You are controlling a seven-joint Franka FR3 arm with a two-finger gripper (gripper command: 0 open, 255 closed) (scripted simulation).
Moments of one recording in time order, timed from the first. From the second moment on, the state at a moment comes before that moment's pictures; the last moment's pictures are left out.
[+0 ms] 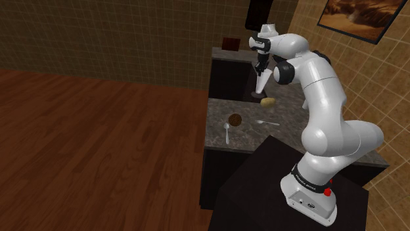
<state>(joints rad) -0.62 1.01 -0.34 -0.72 0.12 1.76 -0.63</state>
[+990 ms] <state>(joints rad) -0.59 1.03 -0.33 -0.89 0.13 1.95 -0.62</state>
